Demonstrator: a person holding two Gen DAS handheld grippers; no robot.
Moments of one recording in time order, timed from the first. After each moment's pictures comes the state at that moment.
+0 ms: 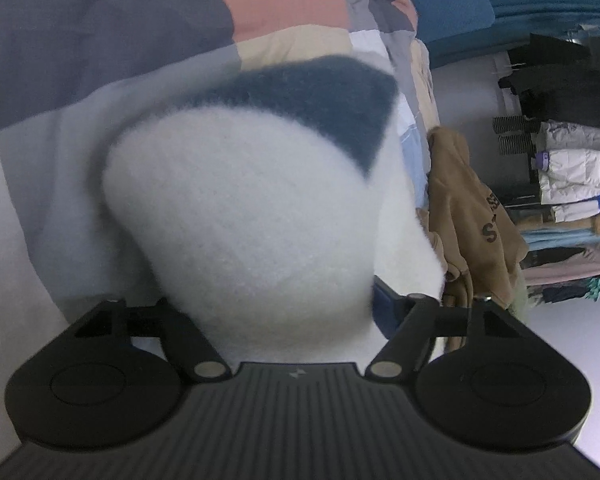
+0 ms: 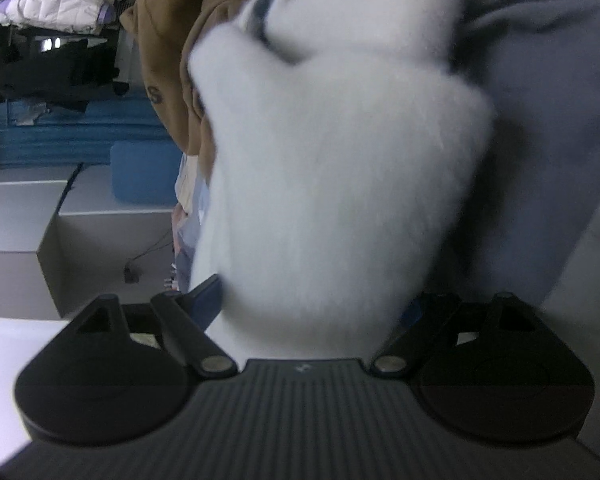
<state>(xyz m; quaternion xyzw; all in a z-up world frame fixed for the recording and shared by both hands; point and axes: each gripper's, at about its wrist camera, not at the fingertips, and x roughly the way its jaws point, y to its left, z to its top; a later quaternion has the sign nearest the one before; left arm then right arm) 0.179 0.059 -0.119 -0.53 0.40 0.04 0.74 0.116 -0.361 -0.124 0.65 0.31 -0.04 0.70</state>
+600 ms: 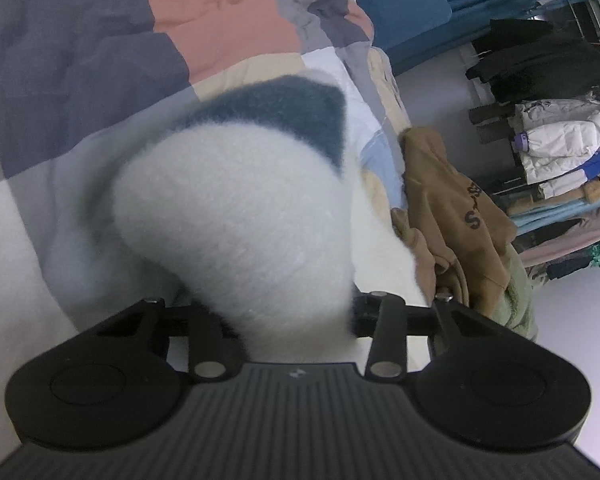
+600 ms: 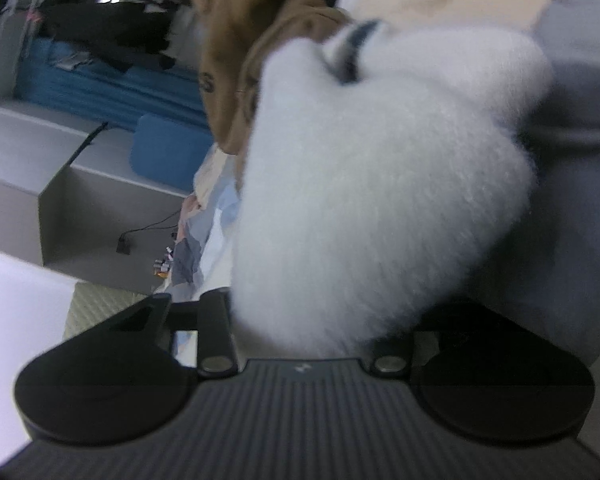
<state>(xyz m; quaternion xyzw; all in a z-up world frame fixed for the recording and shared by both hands) 0.161 0.051 -0.086 -0.48 0.37 0.02 0.79 0.125 -0.364 -0.085 0.53 0.28 -0.01 0.80</state>
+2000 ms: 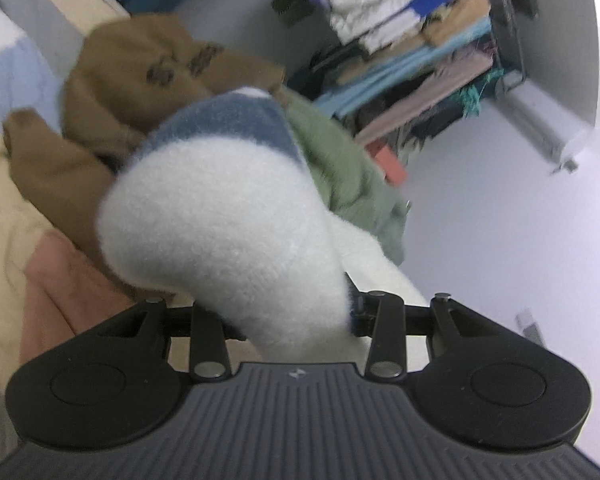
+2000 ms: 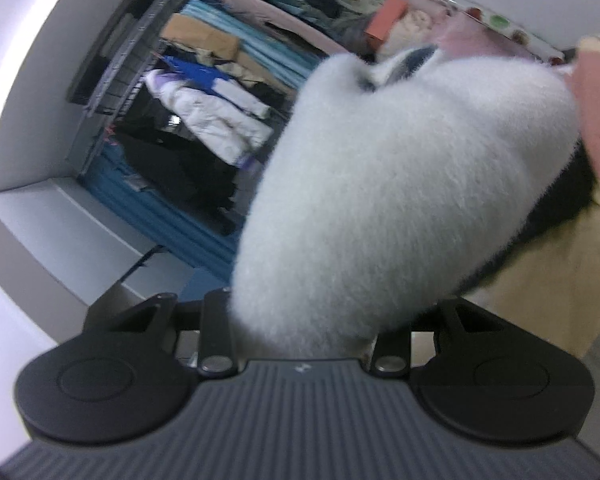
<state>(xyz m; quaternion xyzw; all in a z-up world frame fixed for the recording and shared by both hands) 0.295 -0.319 0.045 -0.38 0.36 -0.25 0.82 0.143 -0.673 0.049 0.48 0.09 -0.05 0.87</state>
